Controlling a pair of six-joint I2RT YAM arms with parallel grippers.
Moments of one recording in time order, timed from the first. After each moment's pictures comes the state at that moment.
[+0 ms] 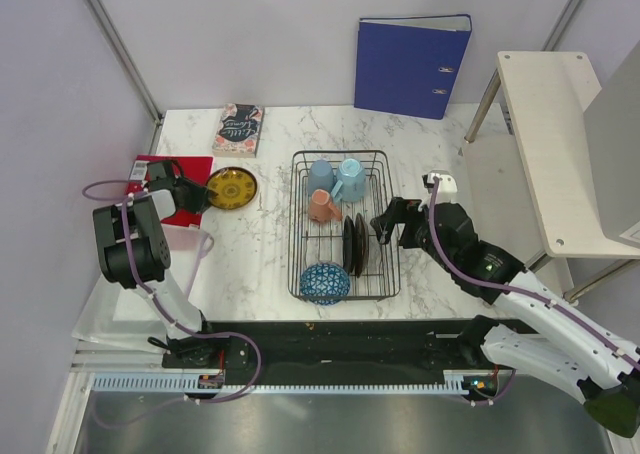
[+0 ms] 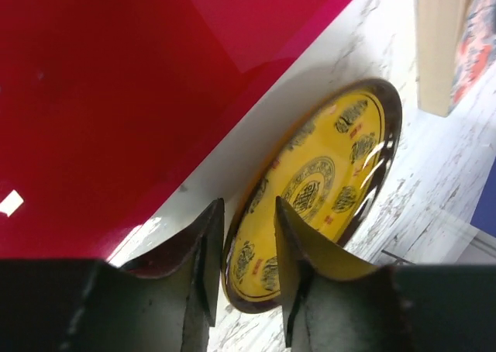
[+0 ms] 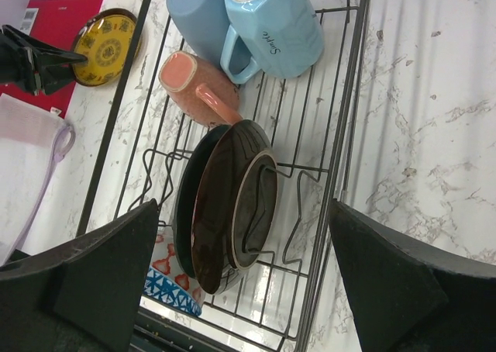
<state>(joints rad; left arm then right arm) 0.28 1.82 0.99 -0.04 0.26 -0.86 0.75 0.84 0.77 -0.36 0.29 0.60</state>
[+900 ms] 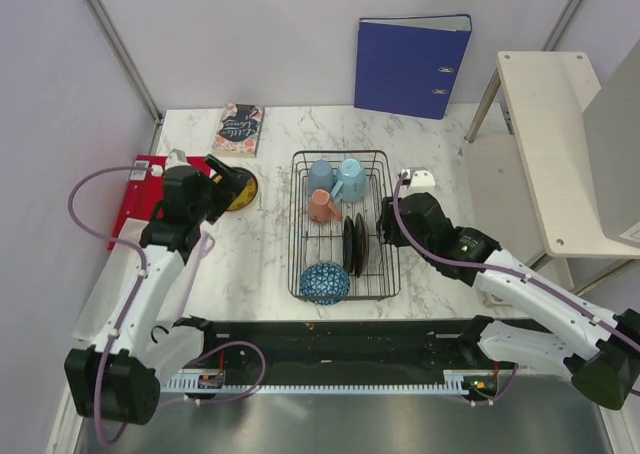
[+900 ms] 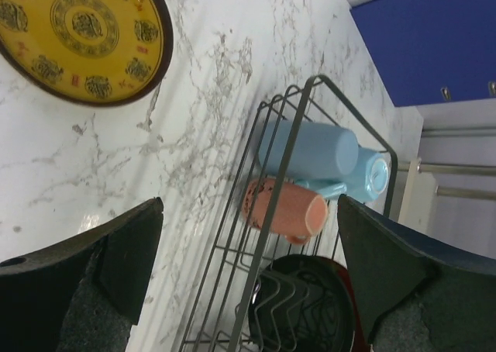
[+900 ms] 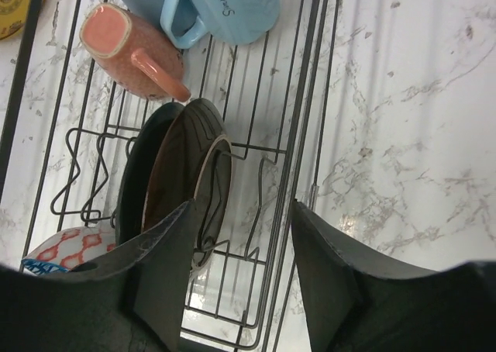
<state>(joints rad) -0.07 1.04 0.84 -0.30 0.05 -0.89 0.78 1.03 0.85 -0.47 0.36 0.54</state>
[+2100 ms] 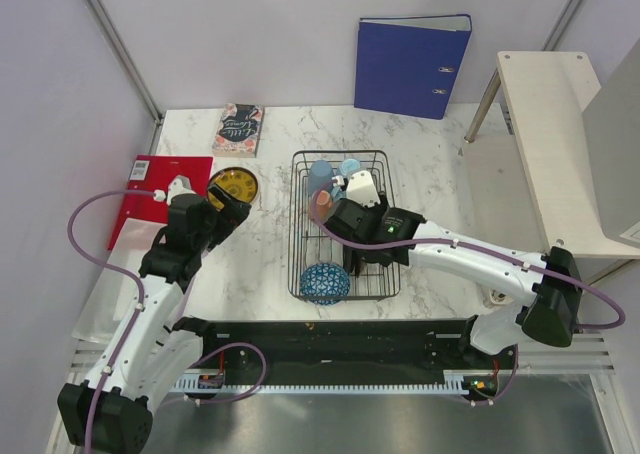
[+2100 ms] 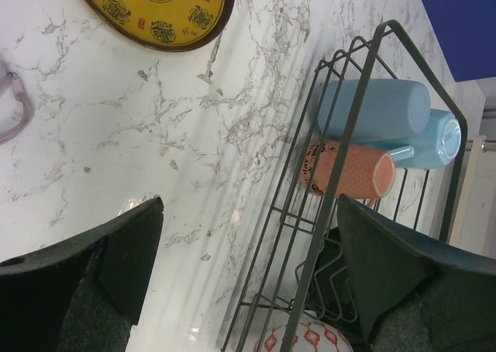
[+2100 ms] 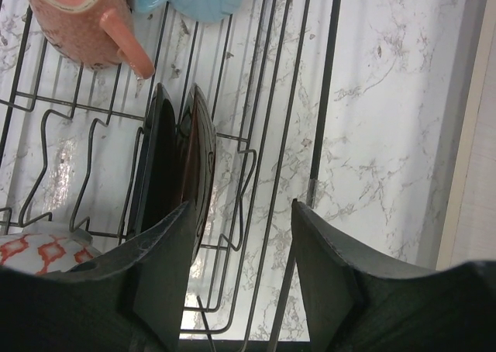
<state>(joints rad) -0.19 0.80 0.67 -0.43 -0.08 -0.85 1.07 1.46 1.28 -0.88 0.78 0.57</state>
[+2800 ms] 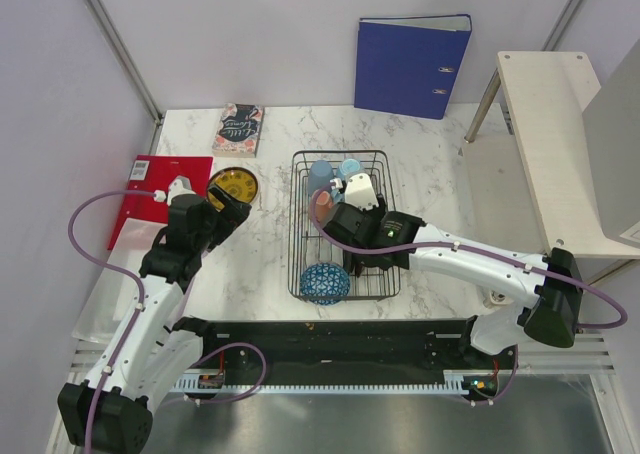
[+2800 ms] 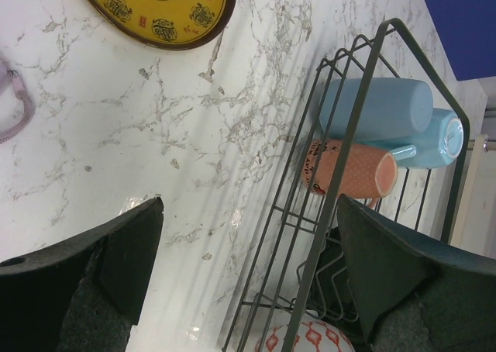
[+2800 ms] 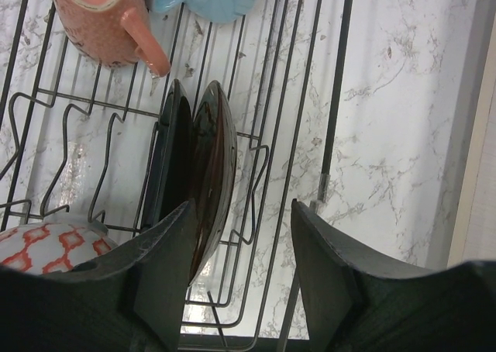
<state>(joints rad) -0.19 0.80 0.66 -0.43 -0.08 -0.85 1.10 1.46 1.28 -0.88 0.78 0.60</state>
